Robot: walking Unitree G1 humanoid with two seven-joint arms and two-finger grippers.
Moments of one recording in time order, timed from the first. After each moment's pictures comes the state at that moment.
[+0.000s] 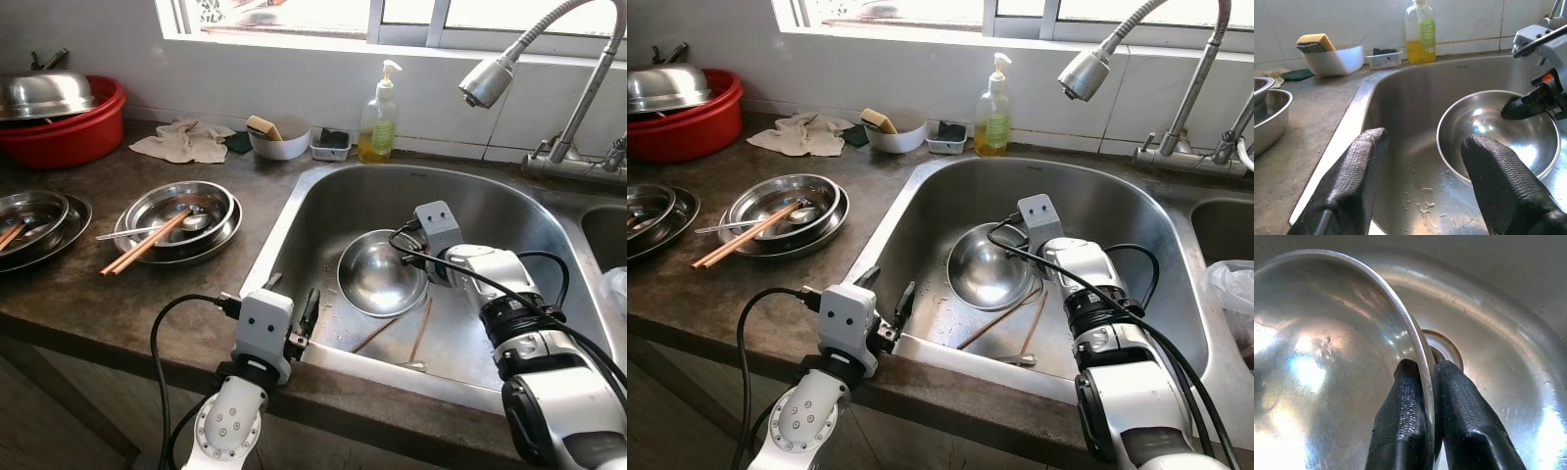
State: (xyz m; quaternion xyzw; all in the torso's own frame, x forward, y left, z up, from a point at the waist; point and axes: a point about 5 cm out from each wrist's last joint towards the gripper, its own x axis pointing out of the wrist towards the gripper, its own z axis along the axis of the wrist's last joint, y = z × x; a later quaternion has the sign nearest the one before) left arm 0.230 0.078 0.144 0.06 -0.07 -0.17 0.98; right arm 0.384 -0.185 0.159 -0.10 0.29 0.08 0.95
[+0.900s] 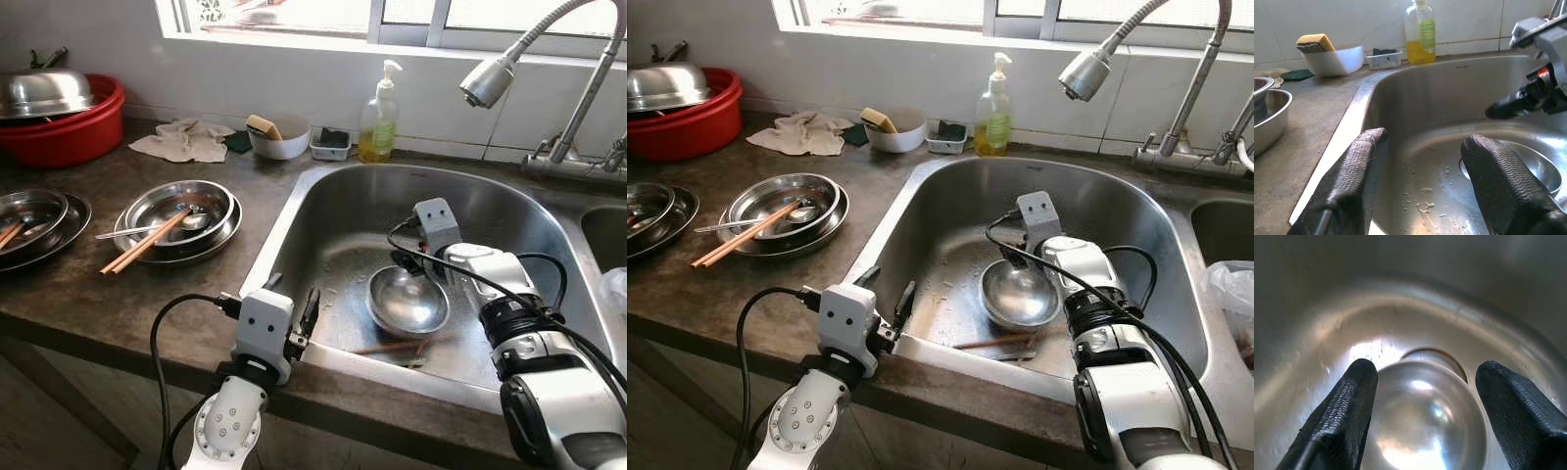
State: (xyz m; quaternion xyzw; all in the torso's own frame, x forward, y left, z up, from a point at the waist) left arm 0.230 0.079 0.145 0.06 -0.07 -0.17 0.98; right arm 0.388 -0.183 0.168 -0.08 0.25 0.08 0.96
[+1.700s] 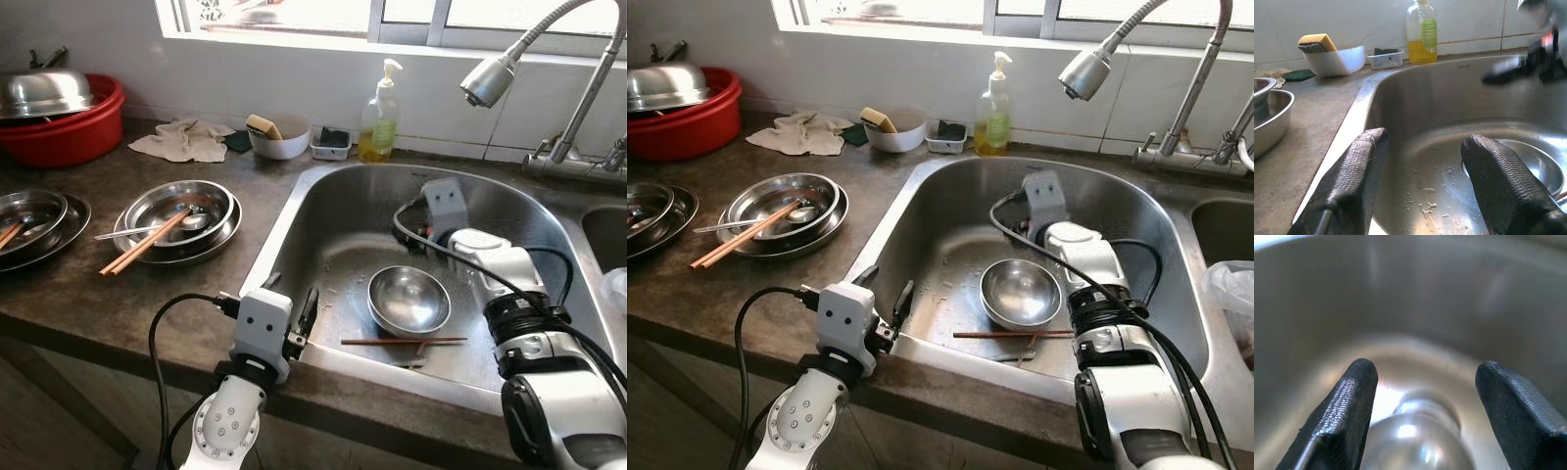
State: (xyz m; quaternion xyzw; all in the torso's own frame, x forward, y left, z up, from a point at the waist) left arm 0.232 0.080 0.146 0.07 -0.07 -0.17 0.98; right arm 0.393 -0.182 0.204 -0.06 0.14 0.07 0.99
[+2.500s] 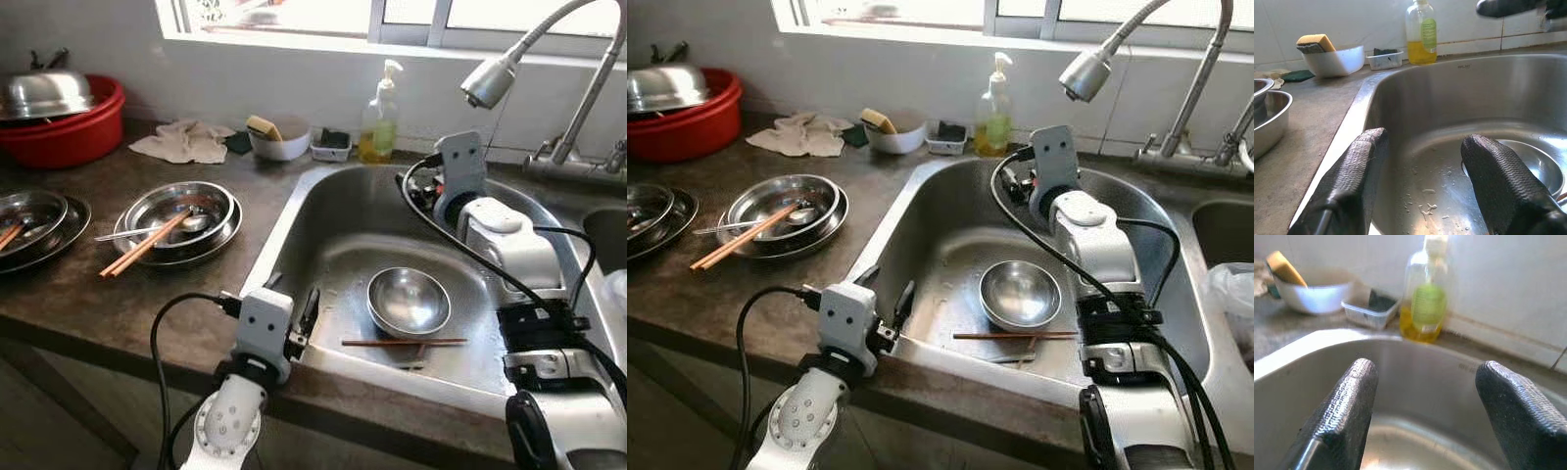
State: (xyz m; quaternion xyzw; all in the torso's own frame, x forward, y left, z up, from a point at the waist) left arm 0.233 0.079 0.146 0.07 -0.08 -0.17 0.98; right arm 0.373 -0.177 0.255 -0.07 -0.01 0.07 0.99
